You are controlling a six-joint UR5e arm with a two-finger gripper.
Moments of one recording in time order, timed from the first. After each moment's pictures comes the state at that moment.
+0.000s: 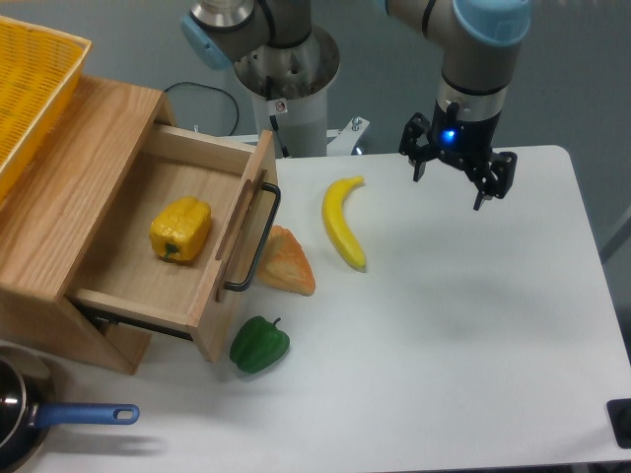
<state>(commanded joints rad) 2.75 -1.71 -1.56 -1.34 1.51 1.30</state>
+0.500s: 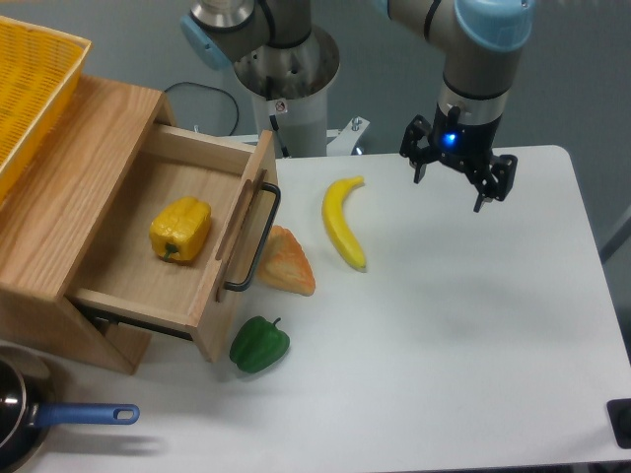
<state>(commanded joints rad) 2.74 -1.71 -1.60 -1.34 1.52 1.28</state>
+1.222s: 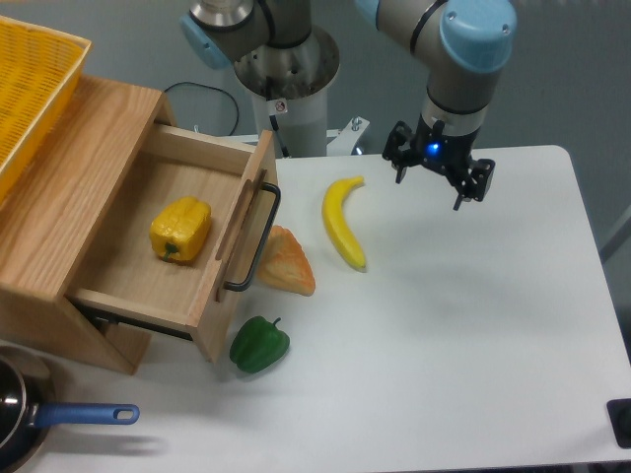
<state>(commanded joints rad) 2.69 -1.70 -1.66 -1.34 1.53 1.10</state>
